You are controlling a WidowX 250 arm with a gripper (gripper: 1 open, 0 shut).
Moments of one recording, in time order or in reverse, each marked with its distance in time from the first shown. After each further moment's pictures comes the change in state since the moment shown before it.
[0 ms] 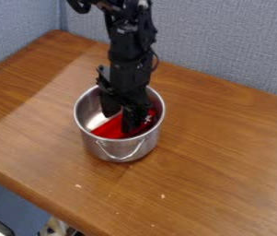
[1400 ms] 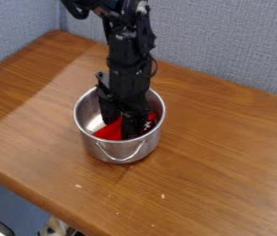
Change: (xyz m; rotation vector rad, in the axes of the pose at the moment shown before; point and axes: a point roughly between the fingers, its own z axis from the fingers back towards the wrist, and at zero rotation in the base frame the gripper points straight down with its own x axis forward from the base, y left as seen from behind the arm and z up) arm -0.004 -0.005 -0.004 -0.022 0.007 -0.006
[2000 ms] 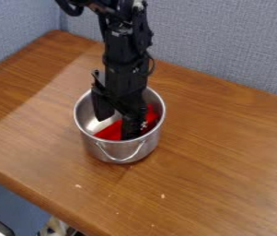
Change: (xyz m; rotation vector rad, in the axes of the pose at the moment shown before) arm -0.009 -0.003 0.004 -0.007 0.019 -0.005
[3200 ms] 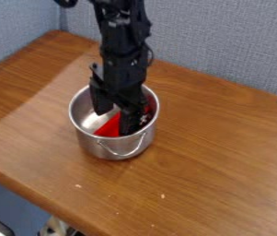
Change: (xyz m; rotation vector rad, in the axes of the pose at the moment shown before) arm -0.004 -0.002 0.012 0.000 -0.016 -0.002
